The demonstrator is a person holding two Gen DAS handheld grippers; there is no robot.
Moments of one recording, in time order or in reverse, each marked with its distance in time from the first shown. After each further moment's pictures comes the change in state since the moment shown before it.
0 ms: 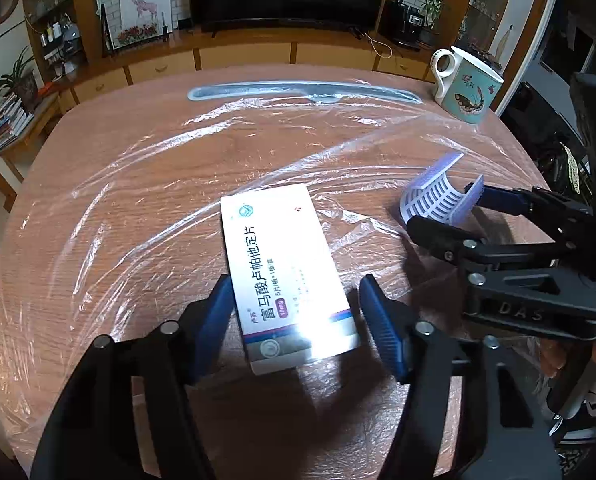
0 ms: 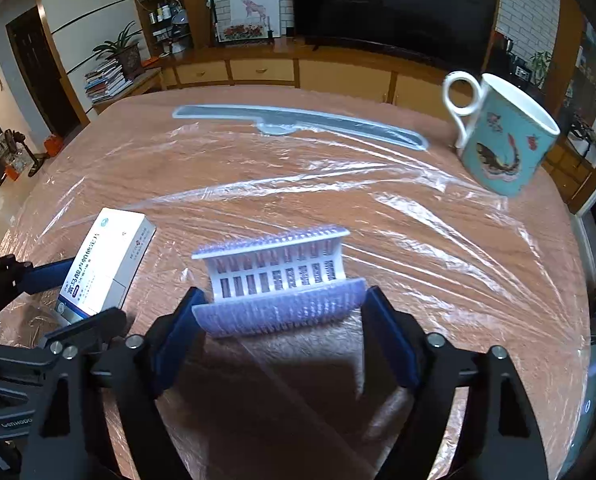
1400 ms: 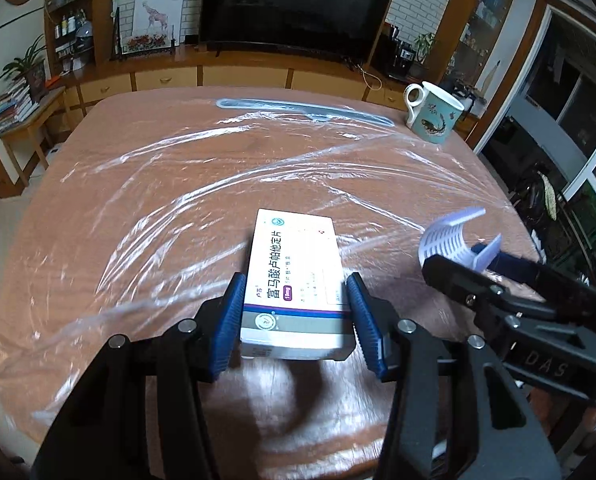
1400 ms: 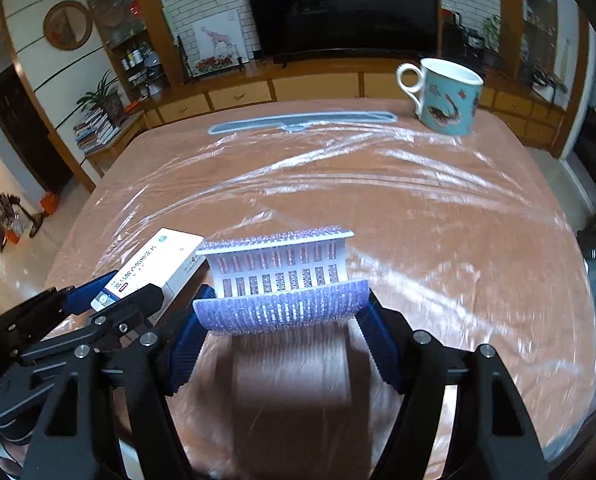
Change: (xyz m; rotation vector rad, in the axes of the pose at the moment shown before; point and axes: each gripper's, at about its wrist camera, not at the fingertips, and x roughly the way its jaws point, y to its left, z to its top) left arm -0.069 0.015 -0.052 -0.075 -0.110 -0.087; right arm -0.083 0.051 -0.065 0.235 -0.088 -0.001
